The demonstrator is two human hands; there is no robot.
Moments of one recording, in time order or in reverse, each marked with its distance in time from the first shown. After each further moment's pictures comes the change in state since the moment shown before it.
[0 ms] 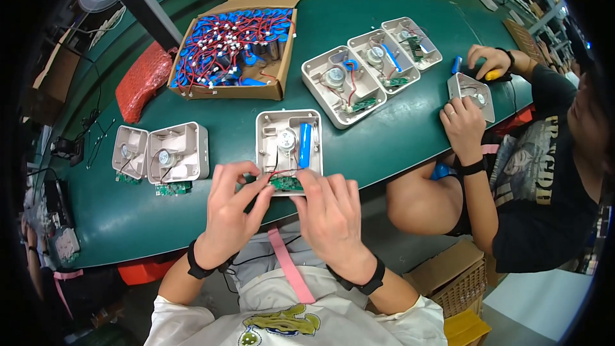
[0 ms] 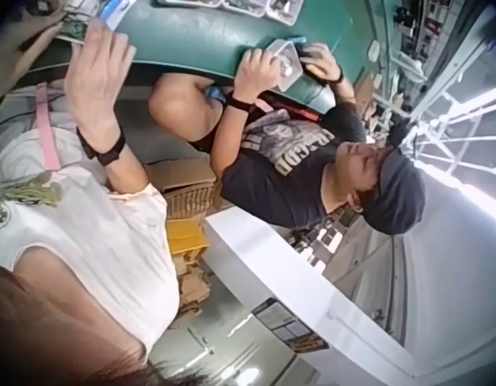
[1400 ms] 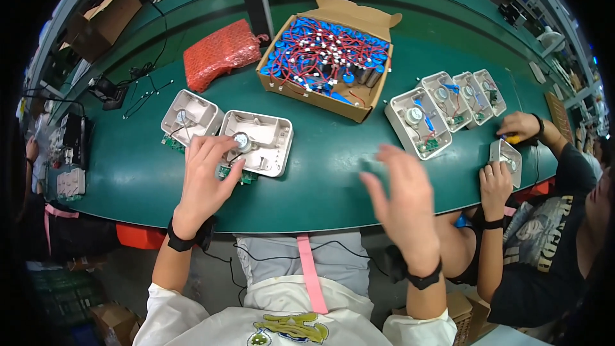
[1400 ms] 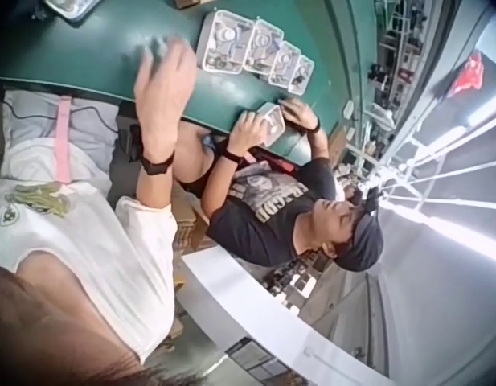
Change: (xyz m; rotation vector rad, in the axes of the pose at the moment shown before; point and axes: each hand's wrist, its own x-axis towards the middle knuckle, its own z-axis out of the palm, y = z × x) left_hand -0.035 -0.081 -0.109 0.426 0.122 -0.160; right_hand 0.079 0.011 -0.024 -0.009 -0.085 -0.076
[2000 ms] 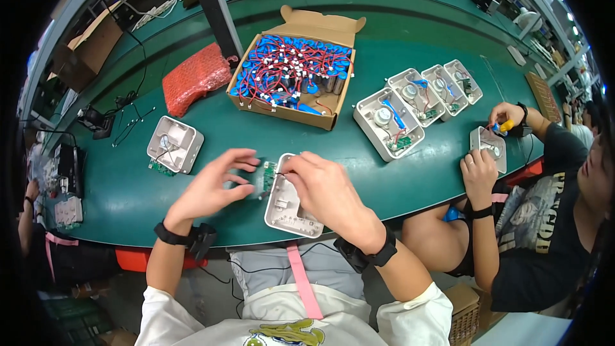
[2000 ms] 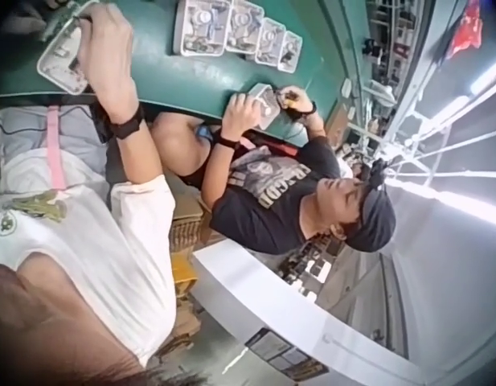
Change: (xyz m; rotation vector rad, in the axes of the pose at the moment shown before) left_hand 0.038 0.014 0.017 -0.876 -0.495 -0.339; right_hand 0.028 -0.019 0.056 0.437 -0.224 -0.137
